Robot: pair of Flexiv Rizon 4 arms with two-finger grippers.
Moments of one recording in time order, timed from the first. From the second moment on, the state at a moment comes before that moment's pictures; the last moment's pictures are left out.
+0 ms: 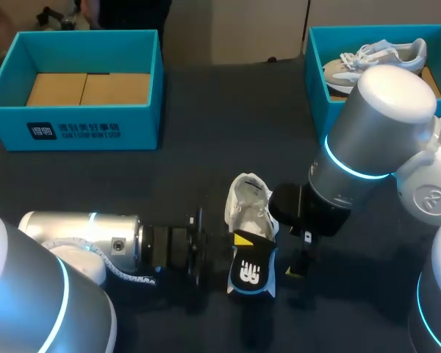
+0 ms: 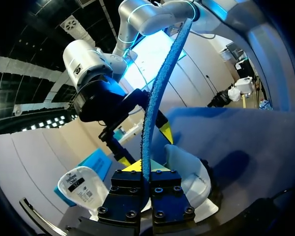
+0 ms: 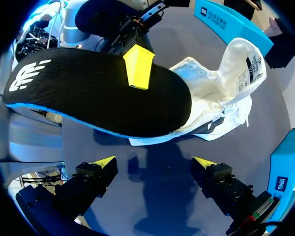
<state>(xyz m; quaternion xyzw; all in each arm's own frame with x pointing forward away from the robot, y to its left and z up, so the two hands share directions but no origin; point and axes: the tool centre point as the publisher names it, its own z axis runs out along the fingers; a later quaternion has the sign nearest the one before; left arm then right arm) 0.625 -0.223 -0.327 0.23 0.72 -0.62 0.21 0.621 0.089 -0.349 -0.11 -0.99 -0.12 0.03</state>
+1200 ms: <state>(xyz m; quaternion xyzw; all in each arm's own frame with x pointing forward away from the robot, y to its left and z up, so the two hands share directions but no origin) 0.657 -0.227 -0.351 0.21 0.76 -0.58 0.22 0.621 0.089 -0.349 -0.11 -0.99 -0.12 0.03</state>
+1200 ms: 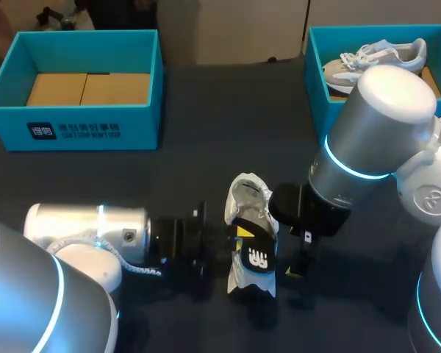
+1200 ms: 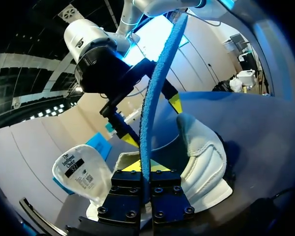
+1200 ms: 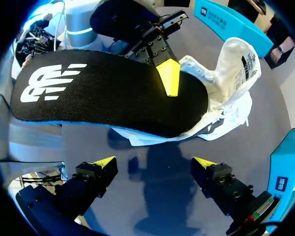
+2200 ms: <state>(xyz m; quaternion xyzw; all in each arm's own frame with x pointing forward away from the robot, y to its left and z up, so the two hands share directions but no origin) 0.643 -0.221 -0.340 0.22 0.75 -0.60 0.20 0.621 0.089 -0.349 -0.11 -0.99 -0.12 0.03</state>
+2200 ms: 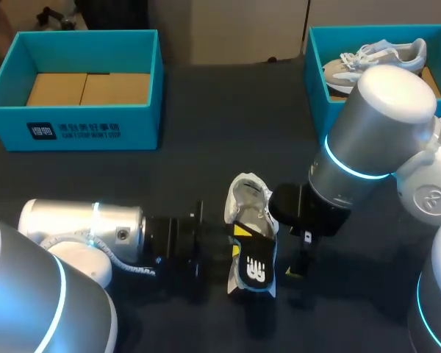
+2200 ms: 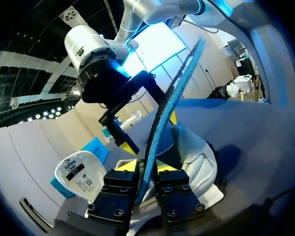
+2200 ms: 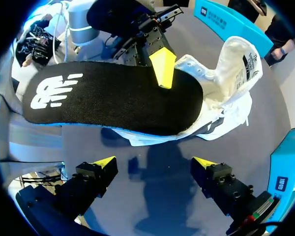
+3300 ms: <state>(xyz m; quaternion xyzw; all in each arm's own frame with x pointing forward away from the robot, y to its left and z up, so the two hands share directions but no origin) 0.617 -0.232 -0.321 0.23 0.76 -0.58 0.21 0.621 0.089 -0.349 -0.11 -0.99 -0.12 0.03</state>
